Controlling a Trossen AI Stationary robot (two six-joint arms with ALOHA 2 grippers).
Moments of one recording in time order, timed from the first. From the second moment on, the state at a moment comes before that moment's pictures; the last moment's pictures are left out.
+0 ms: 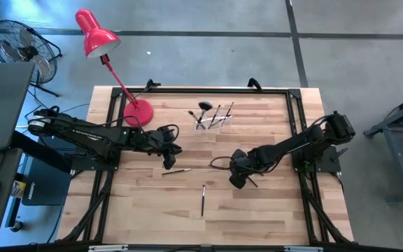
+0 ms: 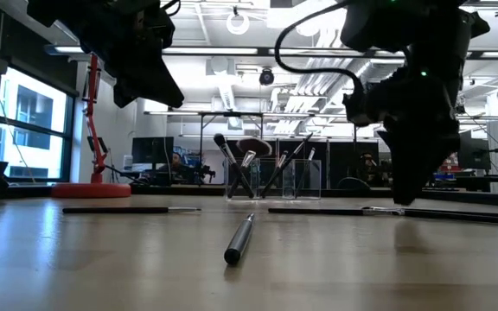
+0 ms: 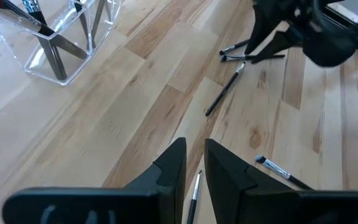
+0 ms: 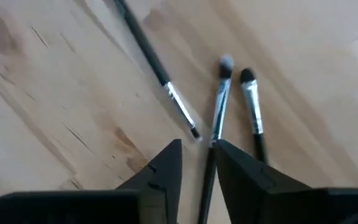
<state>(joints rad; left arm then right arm) -0.10 1.16 0.70 -0.18 -0.20 -0.56 0.25 1.64 0.87 -0.55 0.10 0.96</state>
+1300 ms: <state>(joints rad) -0.10 1.16 0.70 -0.17 -0.20 -0.58 0.25 1.53 0.87 -0.53 0.15 0.96</state>
